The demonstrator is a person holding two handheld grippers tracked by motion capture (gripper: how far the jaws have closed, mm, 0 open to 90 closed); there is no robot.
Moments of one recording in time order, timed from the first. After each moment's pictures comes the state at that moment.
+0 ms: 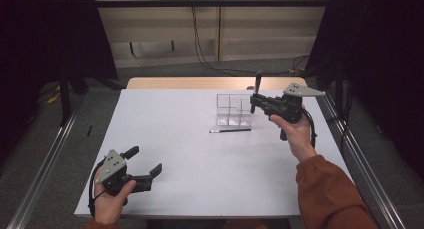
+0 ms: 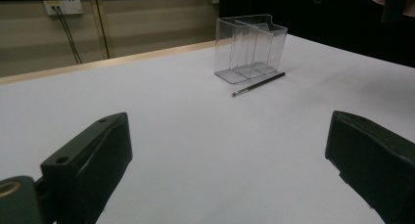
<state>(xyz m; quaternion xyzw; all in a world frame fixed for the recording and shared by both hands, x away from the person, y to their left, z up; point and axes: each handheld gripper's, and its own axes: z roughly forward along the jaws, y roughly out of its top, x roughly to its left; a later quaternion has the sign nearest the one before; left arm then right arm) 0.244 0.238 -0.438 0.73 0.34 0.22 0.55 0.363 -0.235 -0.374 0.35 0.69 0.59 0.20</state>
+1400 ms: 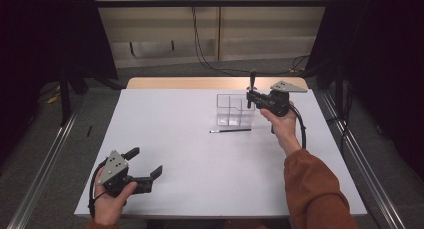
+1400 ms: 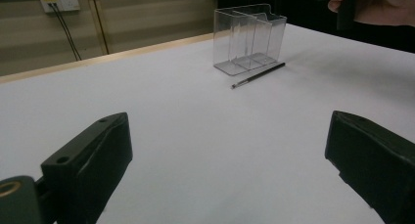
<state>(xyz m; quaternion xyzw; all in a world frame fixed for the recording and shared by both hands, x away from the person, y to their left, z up) 0.243 0.235 -0.438 0.74 0.33 0.23 0.54 0.414 -0.229 -0.417 0.41 0.69 0.56 0.23</state>
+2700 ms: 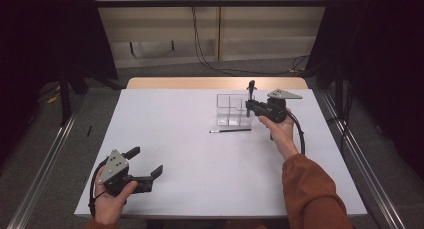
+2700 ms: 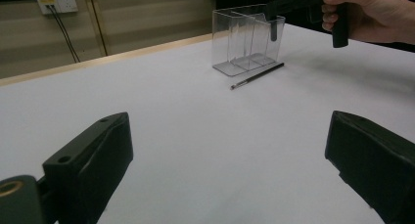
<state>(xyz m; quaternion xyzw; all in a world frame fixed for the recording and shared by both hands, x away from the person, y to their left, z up) 0.245 0.235 -0.437 0.74 0.33 0.23 0.54 0.415 -0.231 -0.447 0.43 0.70 0.53 0.21</state>
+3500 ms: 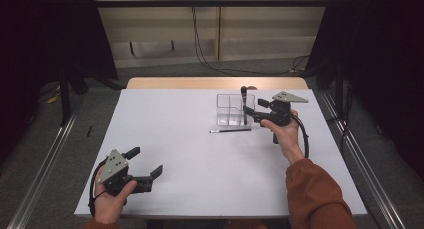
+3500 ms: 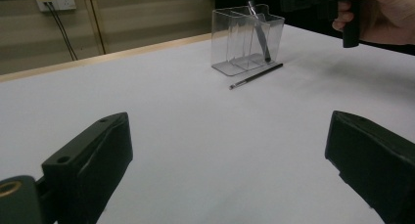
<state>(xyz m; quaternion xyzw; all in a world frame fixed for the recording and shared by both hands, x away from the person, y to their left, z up) 0.246 0.236 -0.438 0.74 0.33 0.22 0.54 0.397 -0.237 -0.442 0.43 0.68 0.55 0.21</state>
